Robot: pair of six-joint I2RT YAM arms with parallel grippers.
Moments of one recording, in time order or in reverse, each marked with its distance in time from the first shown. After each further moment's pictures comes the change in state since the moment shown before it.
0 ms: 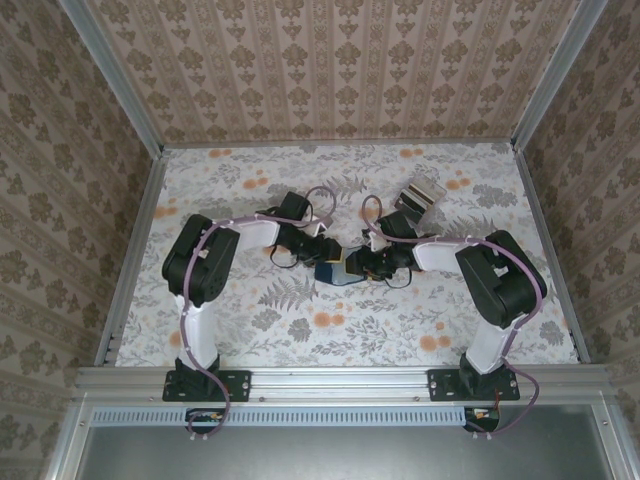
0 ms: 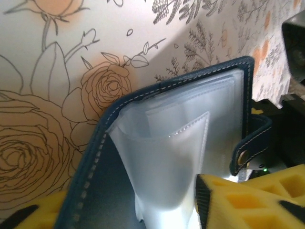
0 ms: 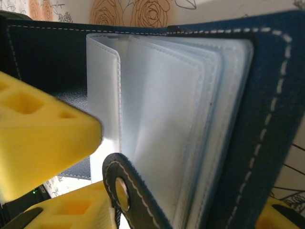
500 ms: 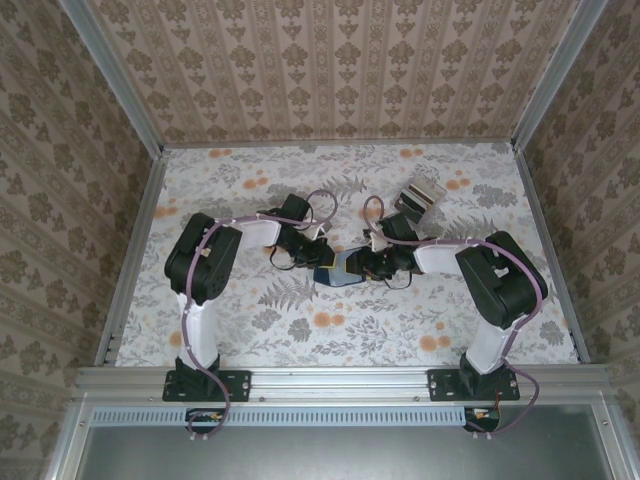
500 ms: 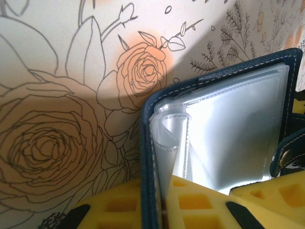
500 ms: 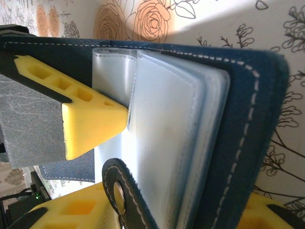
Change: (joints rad) left arm 0.002 0.020 0.011 -0.063 -0.042 0.064; right arm -0.001 -0.006 -0.038 0.079 0.004 0.035
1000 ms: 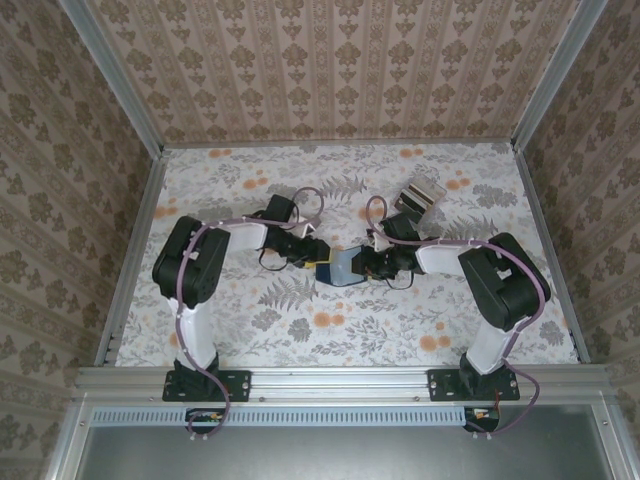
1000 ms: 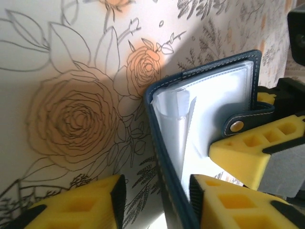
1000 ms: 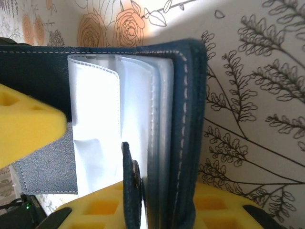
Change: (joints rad) left arm 0.079 -0.075 -0.116 0.131 0.102 -0.028; right arm -0.011 -0.020 -0.003 -0.037 0.057 0.000
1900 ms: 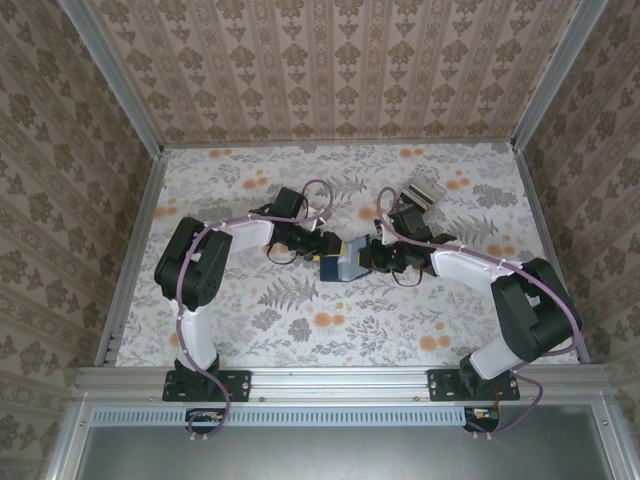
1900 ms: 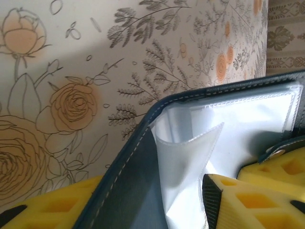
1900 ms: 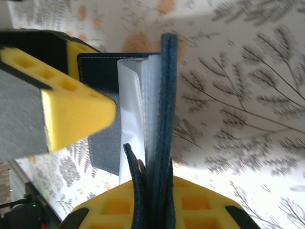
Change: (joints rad) left arm -0.059 0.009 0.082 0.001 0.006 -0.026; right arm 0.002 -0.220 0.005 -0.186 0.095 -0.026
